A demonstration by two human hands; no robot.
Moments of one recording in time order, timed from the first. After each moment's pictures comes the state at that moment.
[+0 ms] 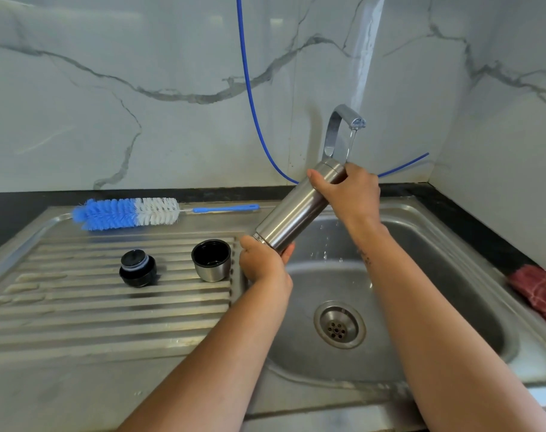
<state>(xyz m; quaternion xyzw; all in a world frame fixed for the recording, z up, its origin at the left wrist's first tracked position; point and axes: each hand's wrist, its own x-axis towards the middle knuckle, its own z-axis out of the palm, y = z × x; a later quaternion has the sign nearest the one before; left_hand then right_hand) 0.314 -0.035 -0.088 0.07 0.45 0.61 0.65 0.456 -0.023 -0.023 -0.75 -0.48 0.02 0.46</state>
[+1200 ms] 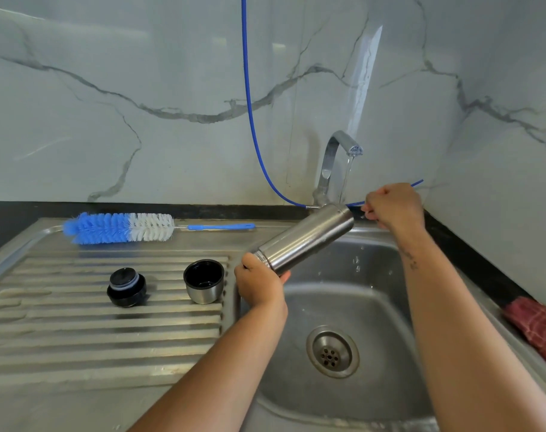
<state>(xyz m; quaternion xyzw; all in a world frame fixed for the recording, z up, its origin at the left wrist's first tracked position) 0.323 -0.027 -0.098 0.14 0.49 0.61 0.61 0.536 -0.020 0.001 -0.80 -0.39 0.10 0.44</state>
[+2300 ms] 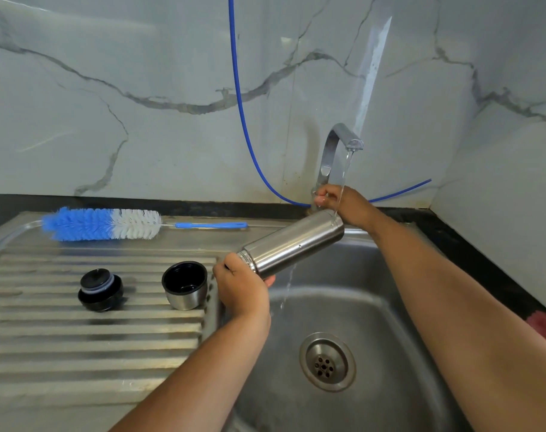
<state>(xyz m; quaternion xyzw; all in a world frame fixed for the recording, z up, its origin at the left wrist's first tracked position) 0.323 -0.019 -0.105 0.17 0.52 0.63 0.54 0.561 0.073 -0.042 -0.63 -0.69 0.18 0.30</state>
